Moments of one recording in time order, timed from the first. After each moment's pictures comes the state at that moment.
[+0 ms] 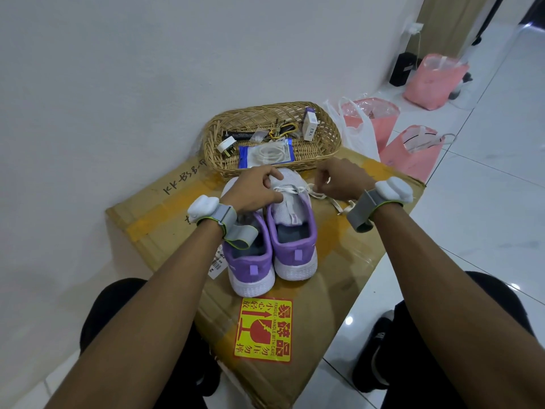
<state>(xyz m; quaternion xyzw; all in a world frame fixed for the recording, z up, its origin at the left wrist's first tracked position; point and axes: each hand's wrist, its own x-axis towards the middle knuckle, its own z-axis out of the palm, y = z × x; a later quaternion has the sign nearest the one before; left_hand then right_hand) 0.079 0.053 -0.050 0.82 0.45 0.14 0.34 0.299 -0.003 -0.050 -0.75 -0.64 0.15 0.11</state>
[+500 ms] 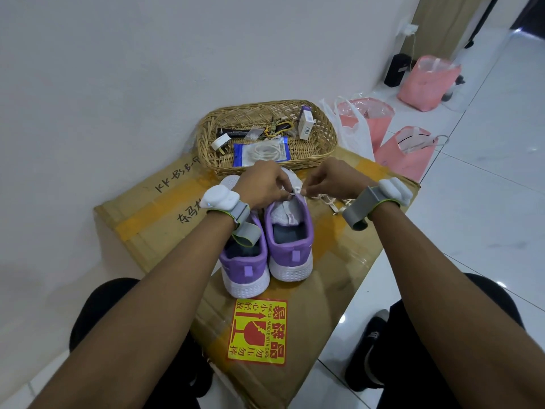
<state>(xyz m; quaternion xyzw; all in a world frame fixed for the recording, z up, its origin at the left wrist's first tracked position) 0.105 0.054 -0.044 0.89 0.39 0.09 0.20 0.300 -0.005 -0.044 -0.68 -0.67 0.27 0.15</state>
